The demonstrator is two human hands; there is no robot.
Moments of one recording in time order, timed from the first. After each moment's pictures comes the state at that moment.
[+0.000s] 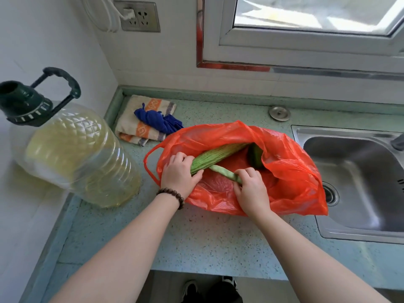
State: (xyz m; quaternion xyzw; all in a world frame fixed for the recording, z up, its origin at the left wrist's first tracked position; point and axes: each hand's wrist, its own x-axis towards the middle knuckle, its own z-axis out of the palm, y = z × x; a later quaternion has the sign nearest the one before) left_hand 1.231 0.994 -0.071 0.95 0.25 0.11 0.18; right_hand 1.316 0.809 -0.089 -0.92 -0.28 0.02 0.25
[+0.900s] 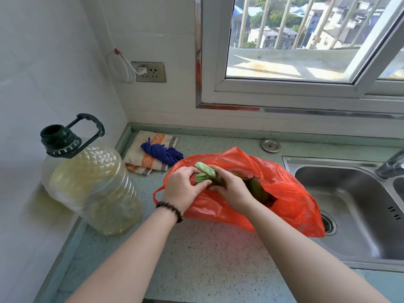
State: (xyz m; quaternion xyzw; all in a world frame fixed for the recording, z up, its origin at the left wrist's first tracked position) left_hand 1.234 0.985 0.008 0.90 0.20 0.24 0.30; right_hand 1.338 0.855 -0.008 -0.83 -0.37 0.16 0.39
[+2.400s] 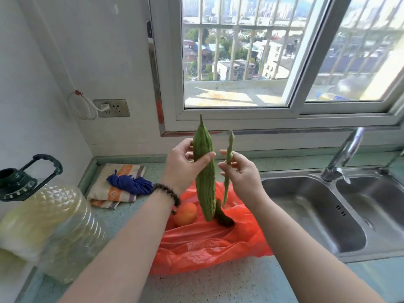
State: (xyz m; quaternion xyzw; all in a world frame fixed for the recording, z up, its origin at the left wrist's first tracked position) left_hand 1.304 0.923 0.125 0.76 0.05 0.26 0.59; right_hand 1.366 0.775 0.098 -0.74 -0.23 0.03 0.64
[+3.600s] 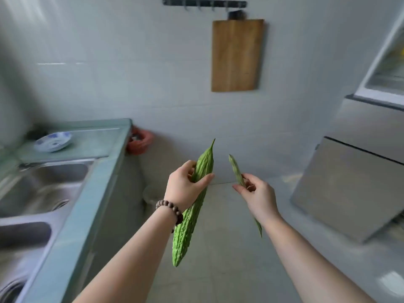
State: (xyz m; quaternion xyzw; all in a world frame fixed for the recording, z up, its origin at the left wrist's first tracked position) left_hand 1.093 0.293 0.093 0.69 -0.53 -0.13 0.47; right_hand 0.905 0.230 0.066 -0.69 0.49 -0.41 0.34
